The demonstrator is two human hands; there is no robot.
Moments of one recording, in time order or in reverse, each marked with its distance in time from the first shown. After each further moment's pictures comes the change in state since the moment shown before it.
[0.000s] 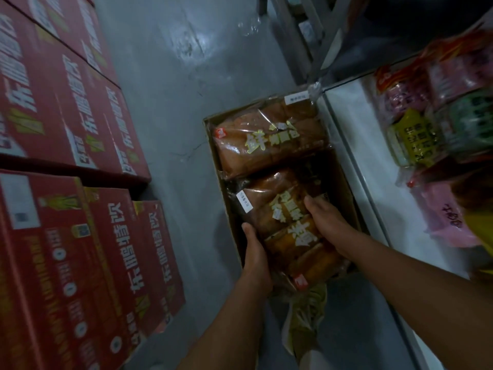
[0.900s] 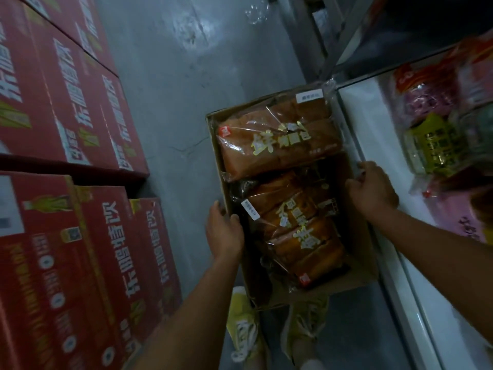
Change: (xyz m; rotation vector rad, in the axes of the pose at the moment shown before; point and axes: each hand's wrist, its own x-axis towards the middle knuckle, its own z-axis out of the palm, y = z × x) left_hand 0.034 0.071 -0.028 0.769 0.472 0.720; right_hand 0.044 -0.032 -0.063 -0.576 0.515 -0.219
